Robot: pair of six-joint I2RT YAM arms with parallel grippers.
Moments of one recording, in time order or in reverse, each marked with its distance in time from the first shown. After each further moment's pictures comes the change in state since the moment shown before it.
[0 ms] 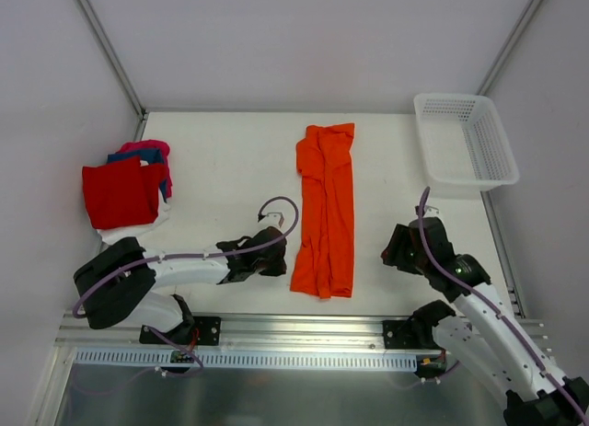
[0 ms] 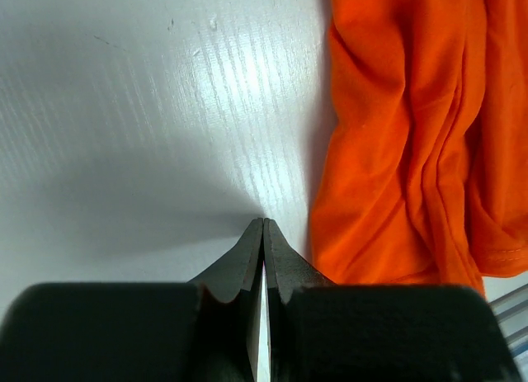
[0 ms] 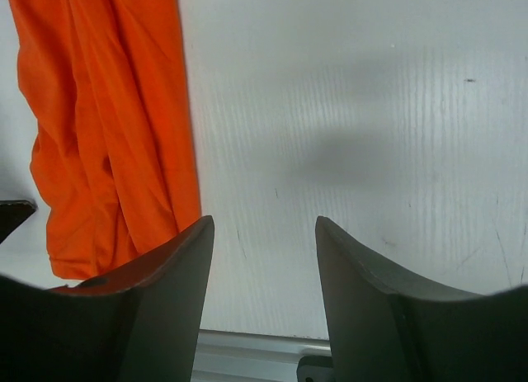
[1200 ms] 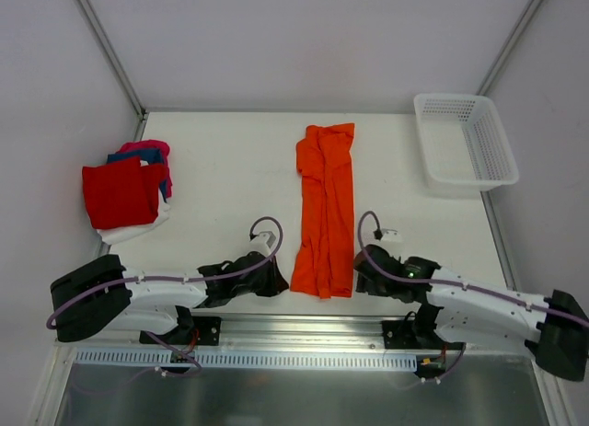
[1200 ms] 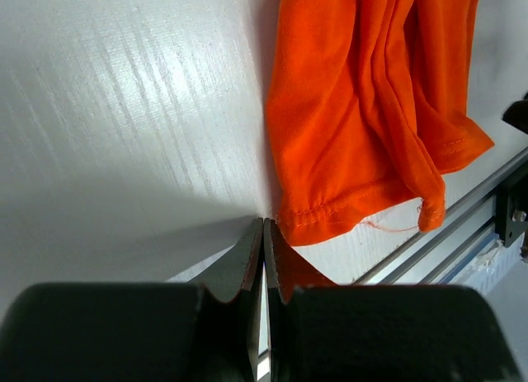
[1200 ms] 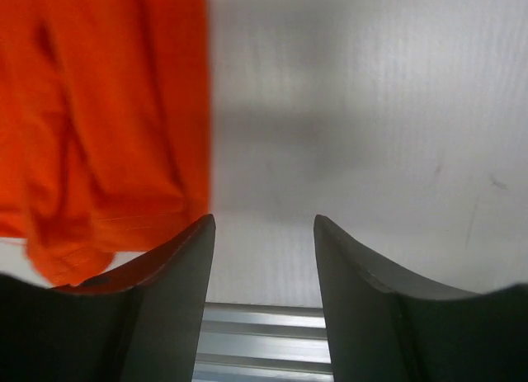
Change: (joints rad) left arm -0.106 -0.188 -0.290 0.303 0.069 -0.136; right arm 0.558 0.181 -0.134 0.019 0.238 0.430
